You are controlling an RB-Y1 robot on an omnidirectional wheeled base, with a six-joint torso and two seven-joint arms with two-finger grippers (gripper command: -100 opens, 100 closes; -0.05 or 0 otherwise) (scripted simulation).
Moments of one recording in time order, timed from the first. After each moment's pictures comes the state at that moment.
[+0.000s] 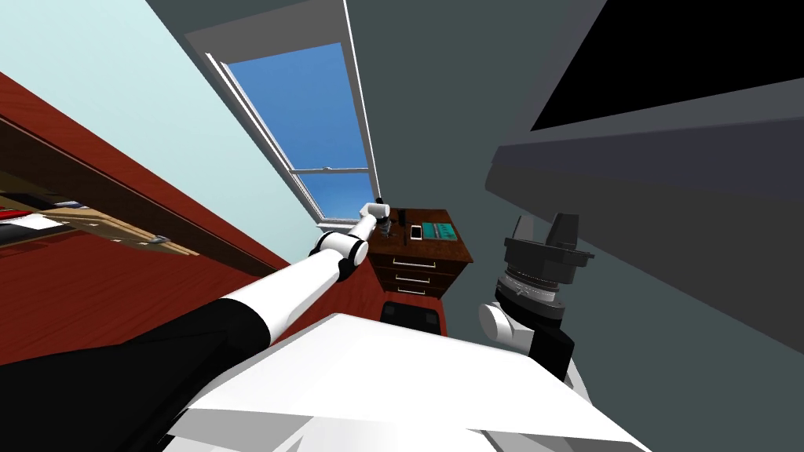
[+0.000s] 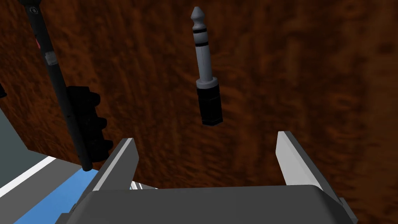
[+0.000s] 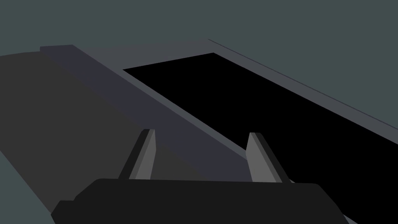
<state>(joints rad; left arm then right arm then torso) -1.07 0.25 0.08 -0.63 0.21 1.29 0.03 0.49 -0.03 0.05 -2.35 -0.03 -0.65 0.13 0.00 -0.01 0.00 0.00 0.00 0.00</state>
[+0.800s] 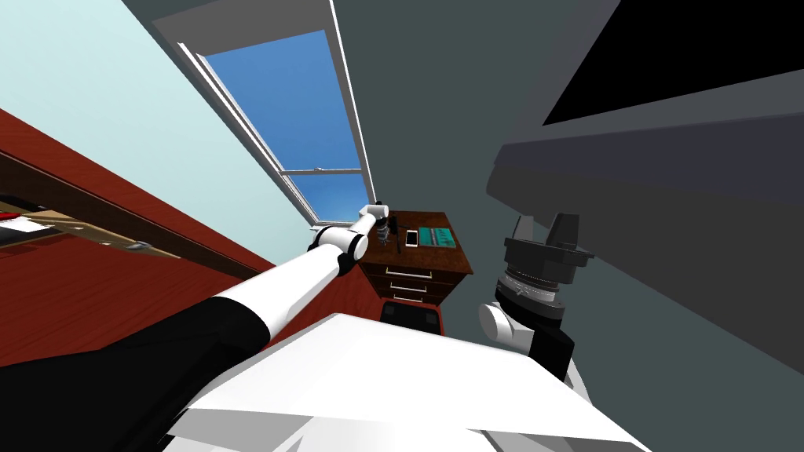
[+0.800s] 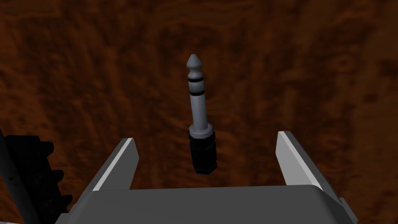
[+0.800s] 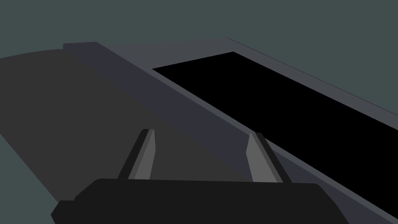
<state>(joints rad) -1.14 0.26 0.10 -0.44 0.24 1.44 0.05 0.49 -0.03 0.05 -2.35 -0.03 -0.65 0.13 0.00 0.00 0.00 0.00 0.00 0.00</state>
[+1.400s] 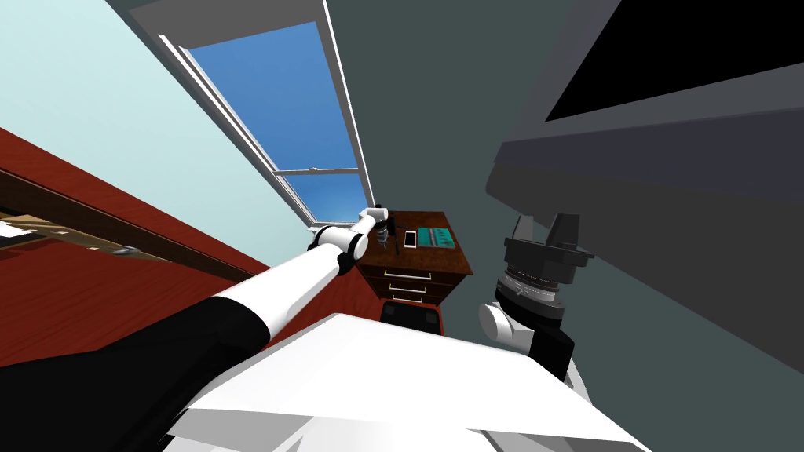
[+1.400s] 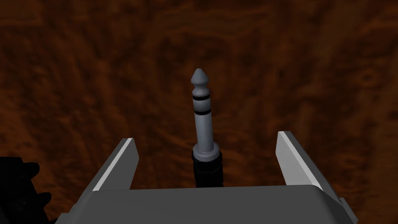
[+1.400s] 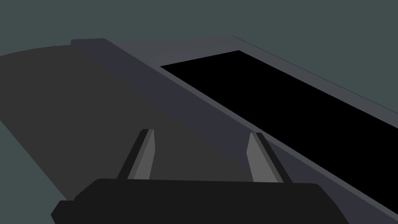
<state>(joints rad) -1.15 0.26 0.10 -0.36 0.24 1.39 0.05 0.49 -0.03 0.05 -2.35 -0.03 -0.65 0.13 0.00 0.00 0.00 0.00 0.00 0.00</state>
